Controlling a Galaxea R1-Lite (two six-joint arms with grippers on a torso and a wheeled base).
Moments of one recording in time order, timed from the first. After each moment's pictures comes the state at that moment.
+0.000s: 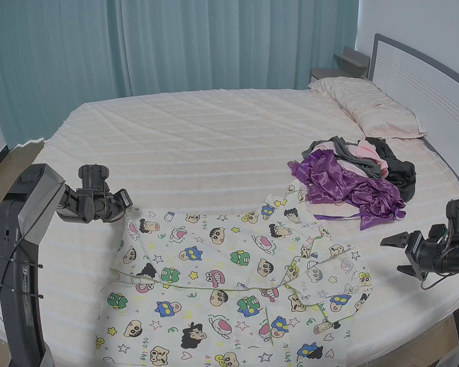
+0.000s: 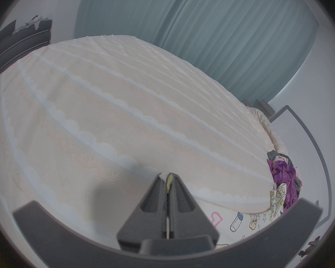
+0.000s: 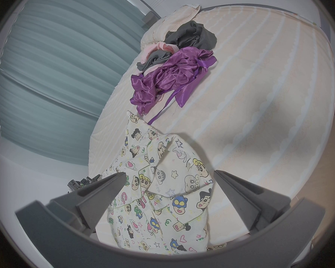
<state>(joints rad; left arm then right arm) 0.06 2.51 -1.55 -0.34 -0.15 -0.50 -0.06 1.58 -0.38 -0.48 0.30 0.74</state>
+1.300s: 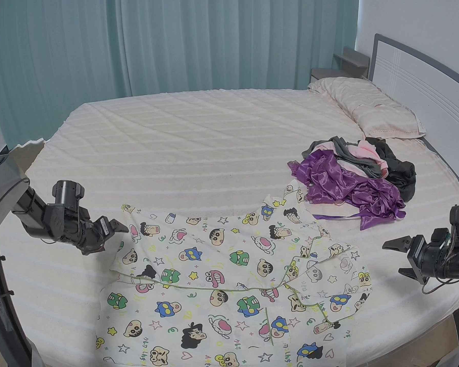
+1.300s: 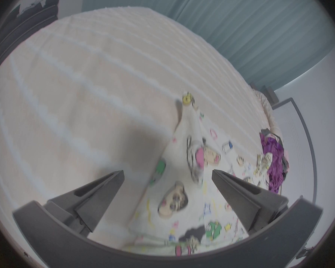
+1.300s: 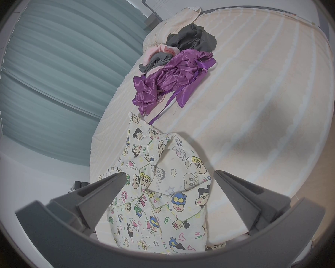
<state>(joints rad) 0.11 2.18 -1.03 -0.28 -0.29 -0.50 -0.06 1.55 -0.32 -0.53 0.30 0.74</state>
